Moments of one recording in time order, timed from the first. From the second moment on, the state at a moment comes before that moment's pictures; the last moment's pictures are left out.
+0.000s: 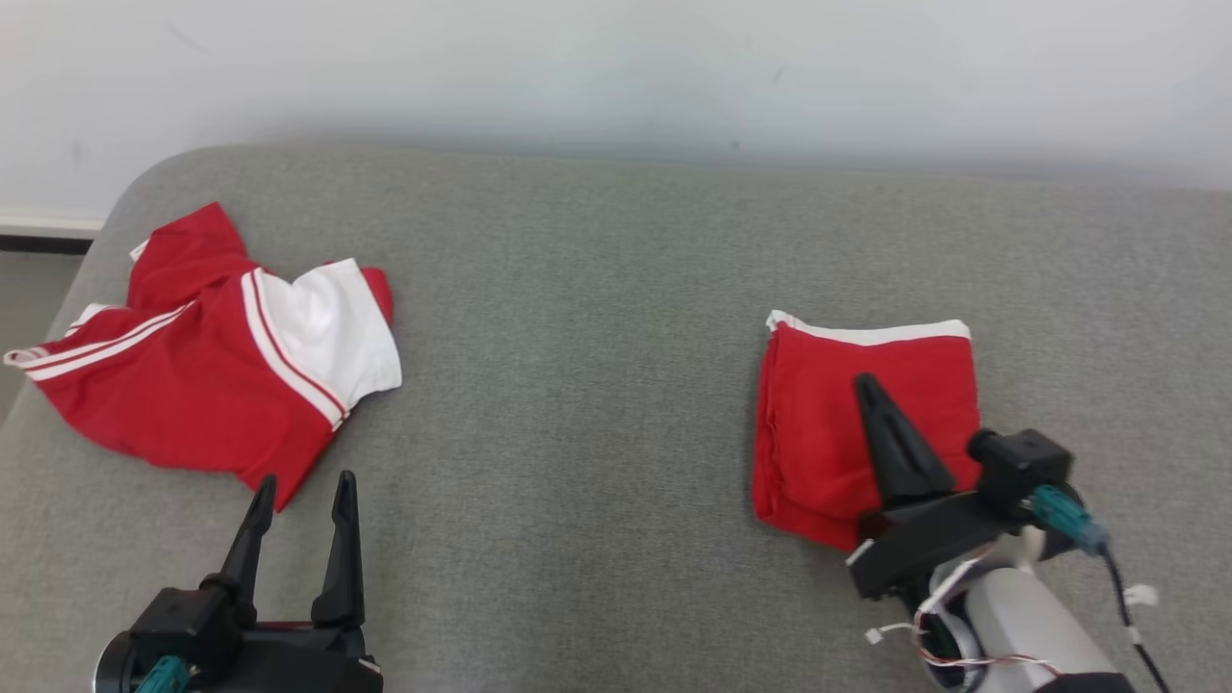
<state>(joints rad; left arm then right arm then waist) -0.12 0.12 -0.04 0.21 -0.28 -0.13 -0.26 -0.40 -0.13 0.27 0.51 0.36 0.13 -0.26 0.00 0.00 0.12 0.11</state>
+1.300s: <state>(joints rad) 0.05 0.13 0.06 0.18 -0.18 -0.12 -0.26 0.07 -0.13 0.00 0.14 0.26 0.13 -0.26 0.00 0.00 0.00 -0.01</state>
